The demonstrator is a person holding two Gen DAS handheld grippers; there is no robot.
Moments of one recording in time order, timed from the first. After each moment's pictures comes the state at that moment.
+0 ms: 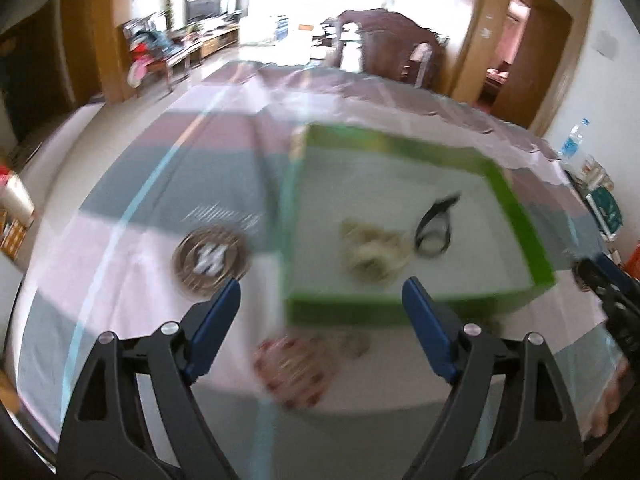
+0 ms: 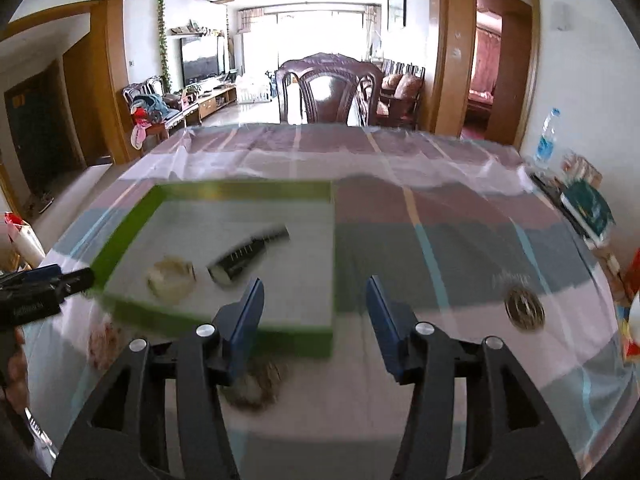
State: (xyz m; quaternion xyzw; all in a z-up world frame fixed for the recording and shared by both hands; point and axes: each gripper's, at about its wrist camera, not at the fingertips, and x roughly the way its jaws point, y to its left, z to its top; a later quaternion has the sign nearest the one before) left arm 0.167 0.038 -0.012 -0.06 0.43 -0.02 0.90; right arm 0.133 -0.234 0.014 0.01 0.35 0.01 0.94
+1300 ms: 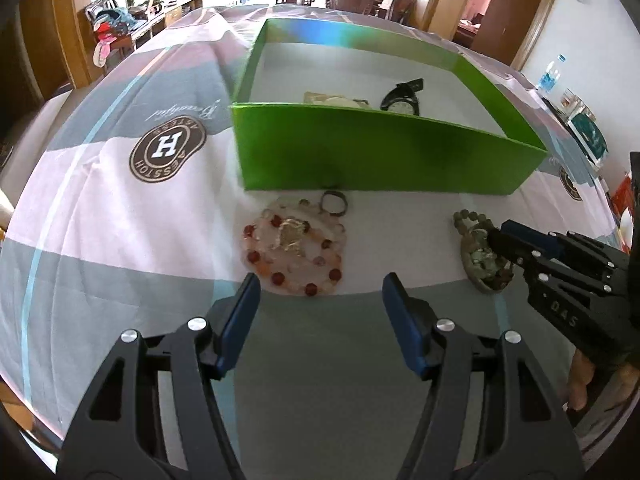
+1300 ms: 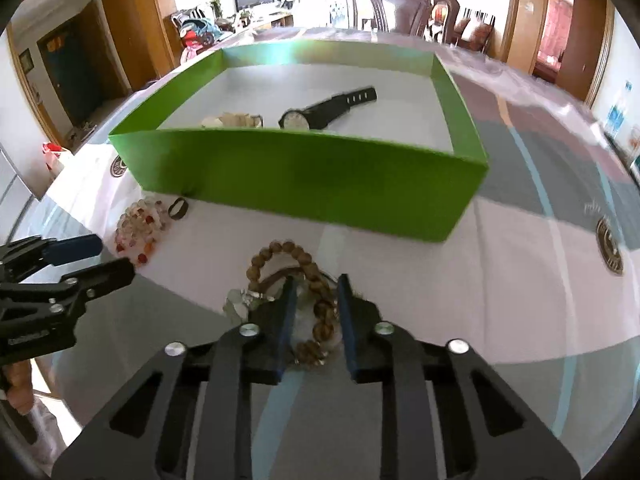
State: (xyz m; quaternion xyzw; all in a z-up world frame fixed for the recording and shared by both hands) left arm 0.121 0.012 -0.065 -0.03 0.49 -0.09 0.87; right arm 0.124 -0.173 -0.068 -0.03 0.46 0.11 0.88
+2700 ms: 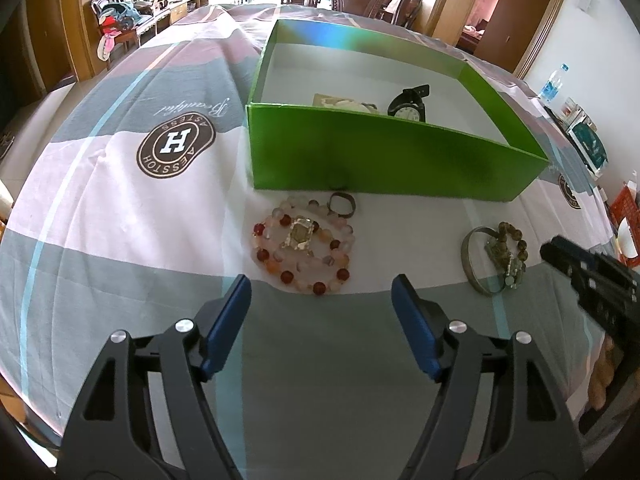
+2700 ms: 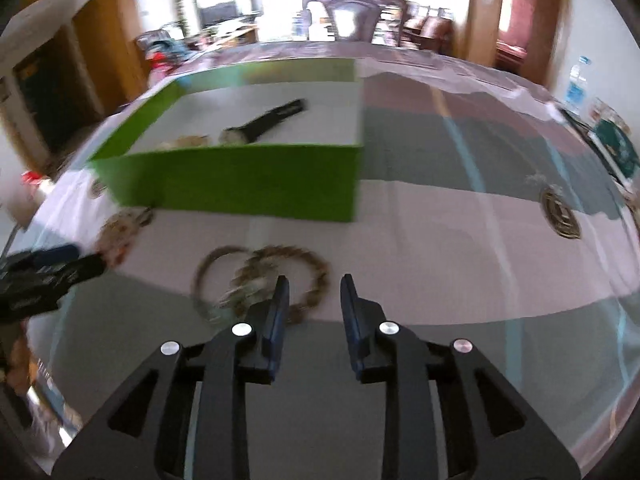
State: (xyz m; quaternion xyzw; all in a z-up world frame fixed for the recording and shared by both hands) left arm 0.119 0.018 -0.063 -0.04 0.49 -0.09 0.87; right arm 0.093 -0.216 -0.046 0.00 0.45 0.08 0.89
